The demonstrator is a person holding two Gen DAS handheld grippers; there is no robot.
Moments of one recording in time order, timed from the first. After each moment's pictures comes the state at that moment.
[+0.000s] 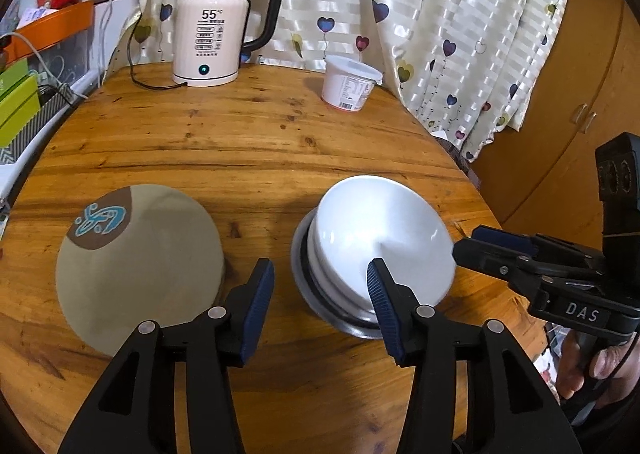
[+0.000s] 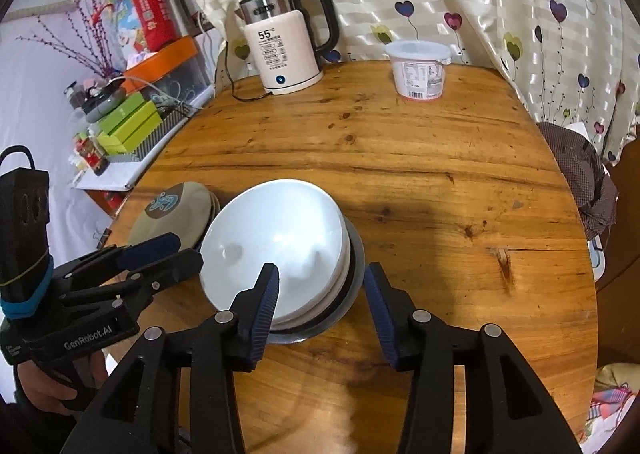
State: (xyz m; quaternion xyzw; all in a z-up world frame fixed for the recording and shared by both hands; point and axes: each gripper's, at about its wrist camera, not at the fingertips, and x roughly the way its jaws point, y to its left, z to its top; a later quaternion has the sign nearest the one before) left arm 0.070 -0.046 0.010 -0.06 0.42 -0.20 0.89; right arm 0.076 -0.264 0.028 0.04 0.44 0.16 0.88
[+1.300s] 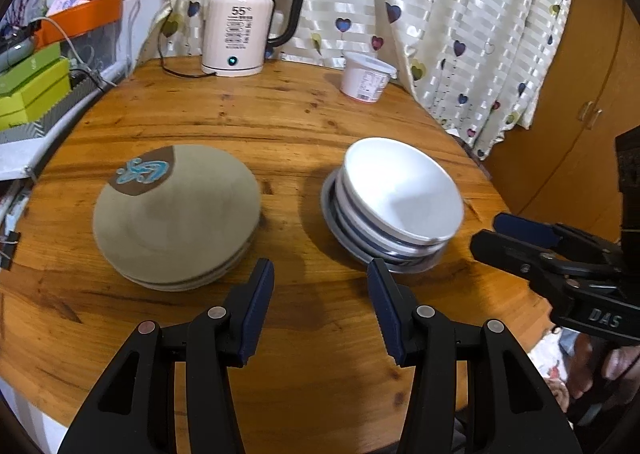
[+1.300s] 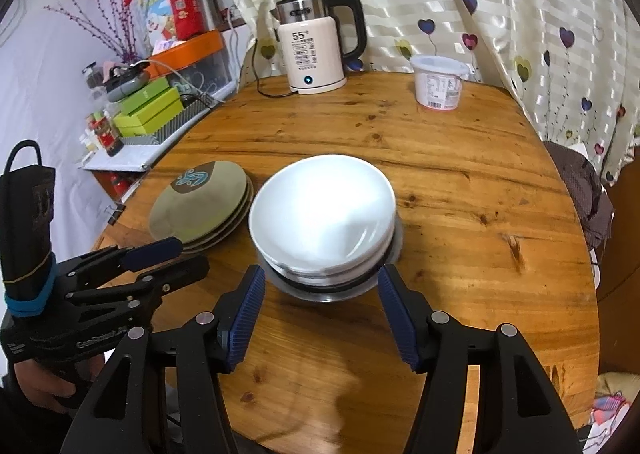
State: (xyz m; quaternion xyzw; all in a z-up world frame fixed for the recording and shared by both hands) left arm 0.022 -0.024 -0.001 -0.07 0.41 -0.17 0.89; right arm 0.031 -0.236 0.030 0.01 0.42 0.17 0.89
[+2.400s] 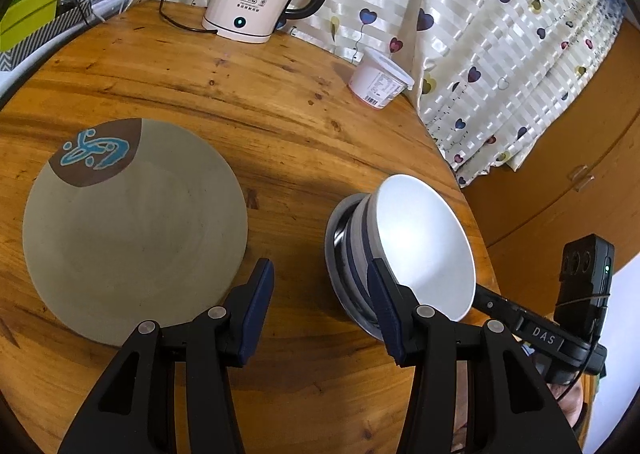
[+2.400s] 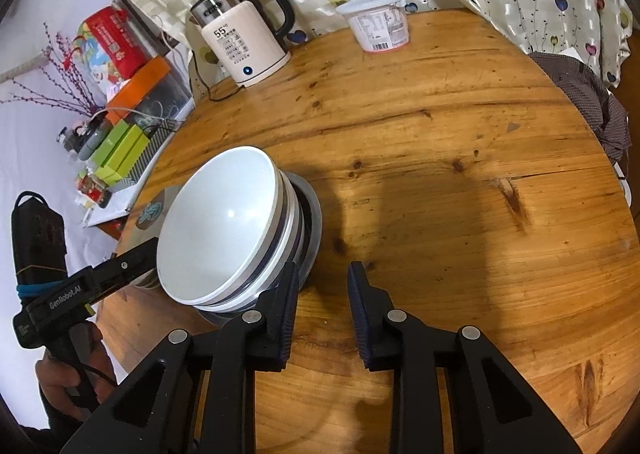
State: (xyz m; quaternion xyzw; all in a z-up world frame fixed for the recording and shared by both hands) left arm 0.089 -0.011 -0.026 -0.19 0.45 -0.19 0.85; right arm 0.081 -0.301 -0.020 0.15 0.47 0.15 0.85
